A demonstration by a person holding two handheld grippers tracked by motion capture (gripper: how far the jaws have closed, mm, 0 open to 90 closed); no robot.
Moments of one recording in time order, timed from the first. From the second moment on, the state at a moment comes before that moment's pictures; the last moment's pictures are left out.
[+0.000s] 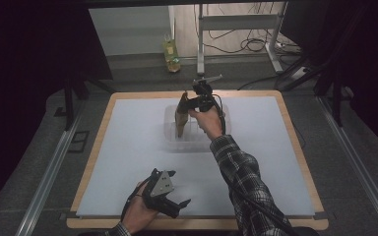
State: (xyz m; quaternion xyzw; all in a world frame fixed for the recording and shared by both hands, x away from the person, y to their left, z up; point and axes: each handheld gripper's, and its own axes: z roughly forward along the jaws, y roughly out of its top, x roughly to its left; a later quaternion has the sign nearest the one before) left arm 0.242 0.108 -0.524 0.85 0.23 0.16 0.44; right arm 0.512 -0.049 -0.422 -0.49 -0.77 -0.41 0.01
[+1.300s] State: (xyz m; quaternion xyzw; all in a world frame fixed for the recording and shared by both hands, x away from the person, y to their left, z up) left arm 0.242 0.105 -0.527 0.86 0.22 0.16 0.43; right arm 0.482 -0.055 -0.410 -0.38 -0.83 -0.40 -0.07
